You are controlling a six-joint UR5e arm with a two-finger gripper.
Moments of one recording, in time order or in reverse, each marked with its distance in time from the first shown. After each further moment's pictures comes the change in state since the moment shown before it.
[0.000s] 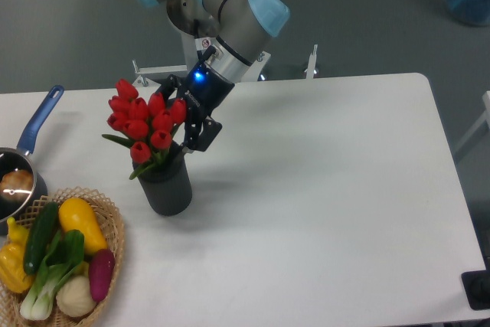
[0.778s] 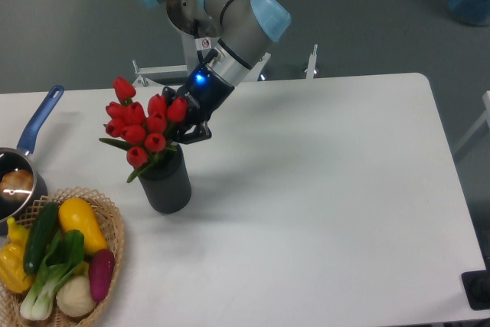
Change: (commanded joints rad) arm 0.014 0.001 0.005 0.000 -0.048 -0.017
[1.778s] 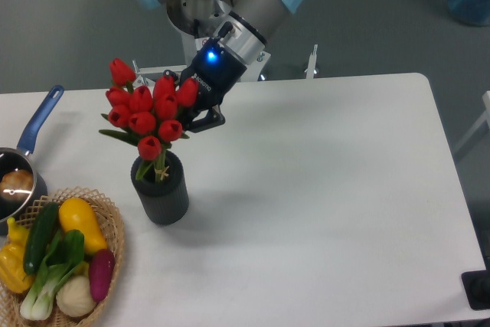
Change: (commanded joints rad) arm 0.035 0.074 0.166 -0.006 -0.093 -0.331
